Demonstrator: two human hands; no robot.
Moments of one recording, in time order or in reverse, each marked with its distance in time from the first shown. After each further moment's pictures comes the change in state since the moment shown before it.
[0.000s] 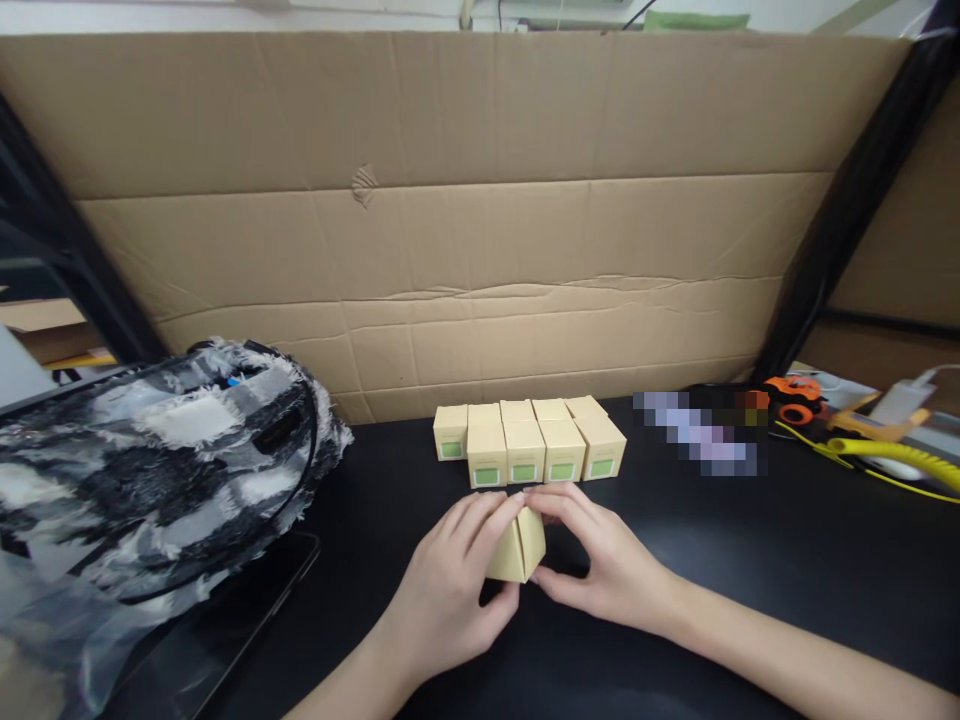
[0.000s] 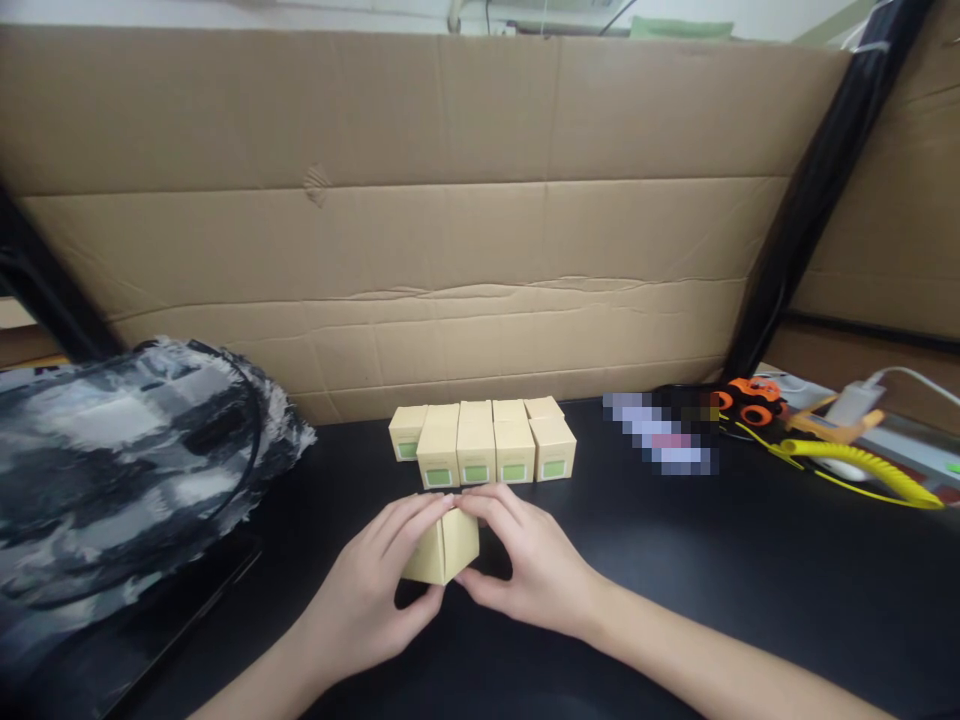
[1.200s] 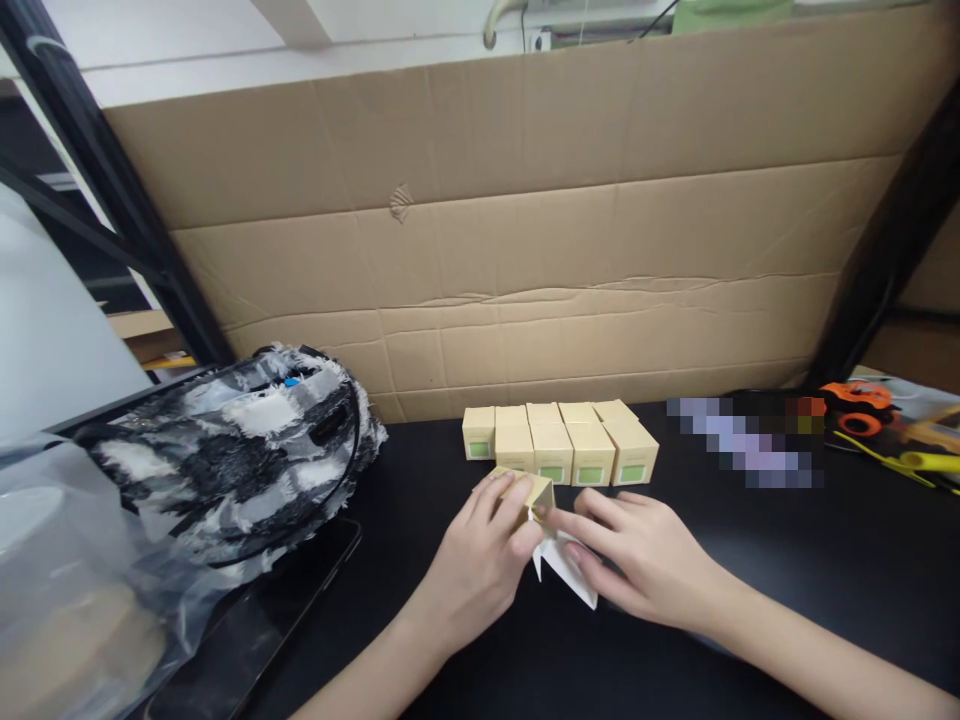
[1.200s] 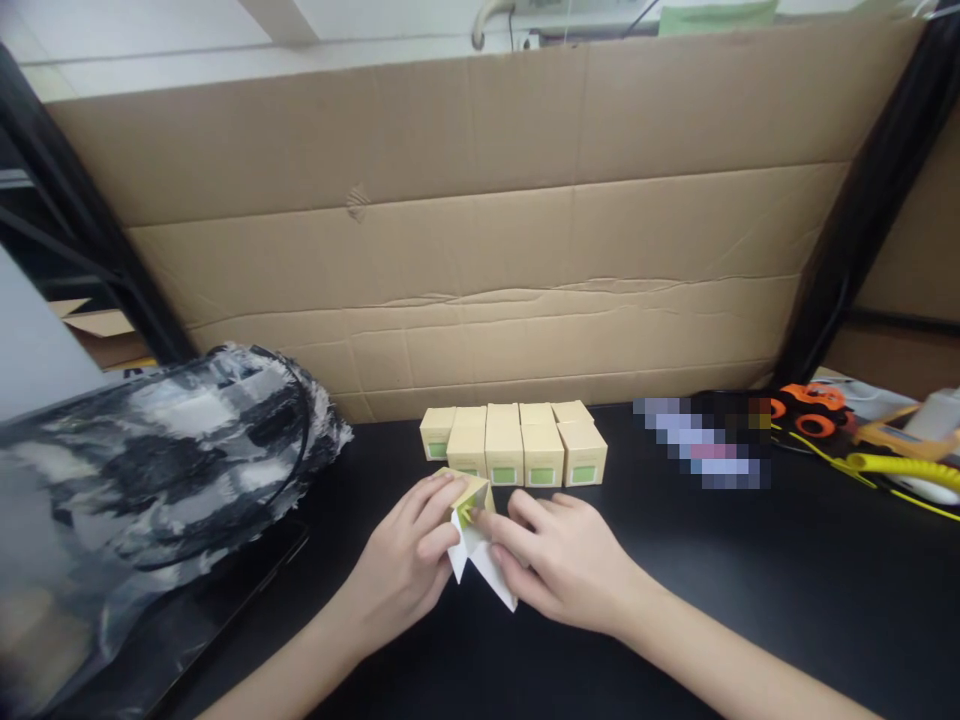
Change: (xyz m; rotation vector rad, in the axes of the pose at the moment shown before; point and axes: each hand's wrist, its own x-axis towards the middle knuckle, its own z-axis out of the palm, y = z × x) left_hand 0.008 -0.006 -0.007 0.294 0.090 0.191; right_hand 0.007 -0.009 -0.018 -0.488 -0.070 -0.157
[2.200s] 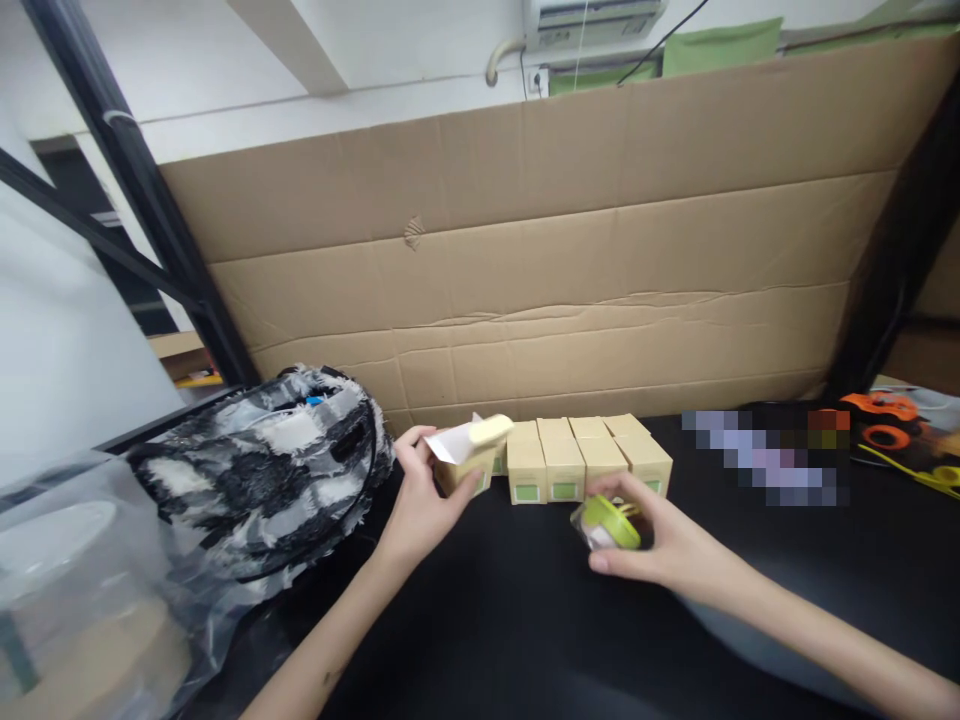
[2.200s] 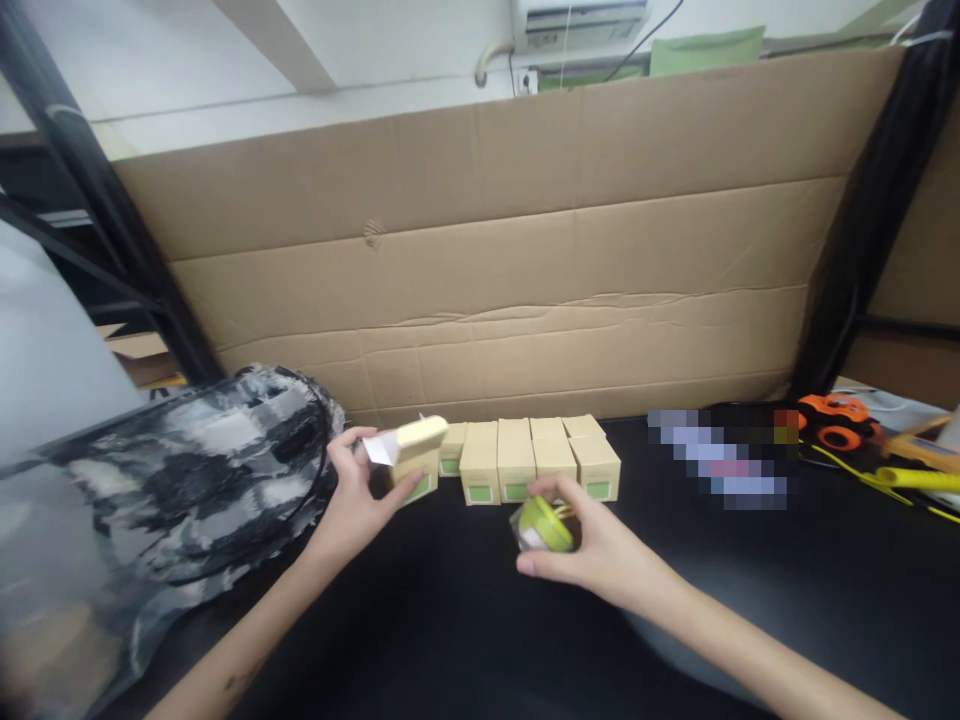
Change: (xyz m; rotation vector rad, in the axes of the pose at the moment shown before) left_hand -0.008 -0.069 -0.007 -0.578 0.287 -0.686; right_hand -0.003 0.022 0.006 0.817 -0.037 0.583
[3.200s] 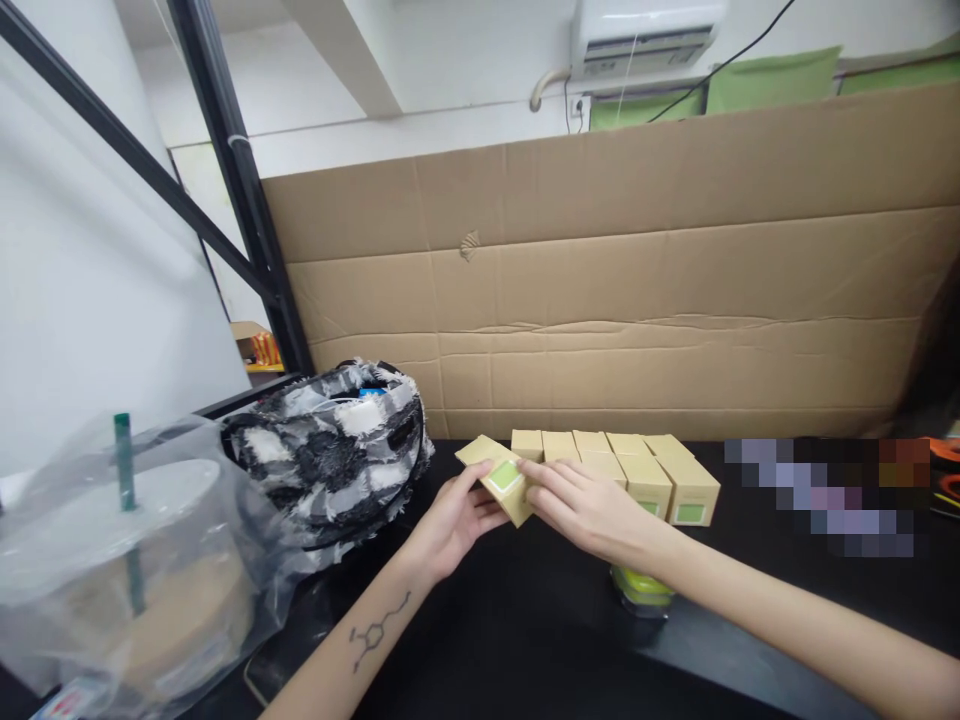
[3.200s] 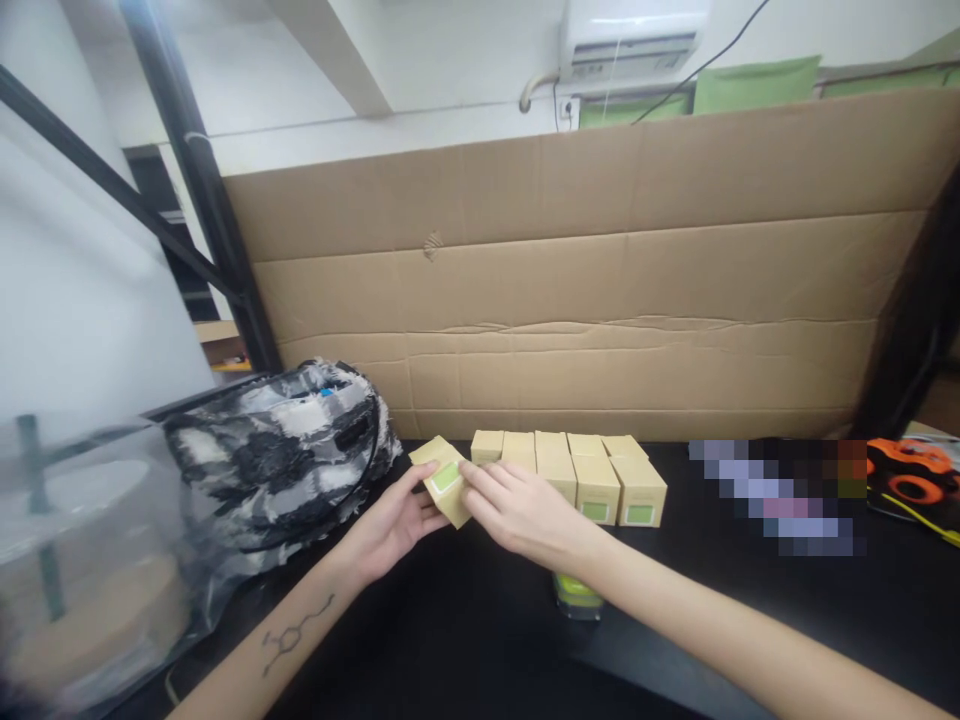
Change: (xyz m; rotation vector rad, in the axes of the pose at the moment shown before) left_hand -0.011 0.011 -0.014 -1.016 -0.069 -0.974; right_hand 0.070 -0.057 0.058 -1.096 0.201 -1.190
